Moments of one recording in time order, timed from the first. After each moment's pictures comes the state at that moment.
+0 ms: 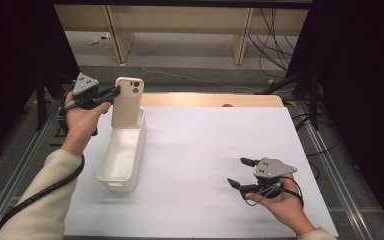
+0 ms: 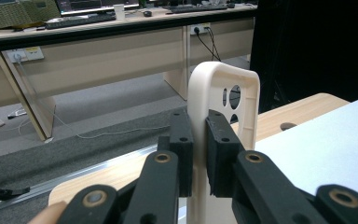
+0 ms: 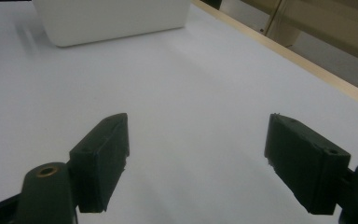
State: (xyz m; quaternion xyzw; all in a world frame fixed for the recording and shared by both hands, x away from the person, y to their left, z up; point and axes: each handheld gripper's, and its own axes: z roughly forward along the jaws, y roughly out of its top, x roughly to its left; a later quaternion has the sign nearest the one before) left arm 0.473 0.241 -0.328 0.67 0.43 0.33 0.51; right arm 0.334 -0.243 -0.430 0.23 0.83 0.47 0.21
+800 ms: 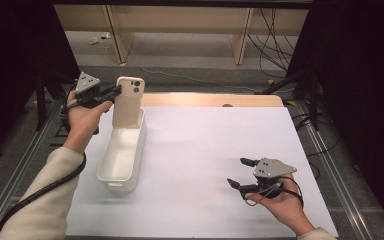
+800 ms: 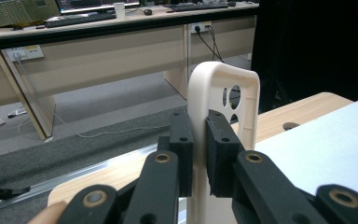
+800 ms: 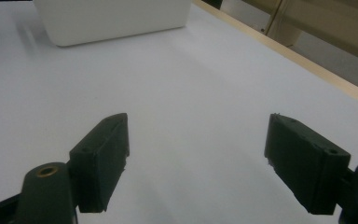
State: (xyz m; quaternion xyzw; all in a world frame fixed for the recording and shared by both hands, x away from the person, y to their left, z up) left arm 0.480 0.240 -0.331 0.67 0.43 0.33 0.51; right arm 0.334 -0.243 -0.431 0.23 0.83 0.47 0.21
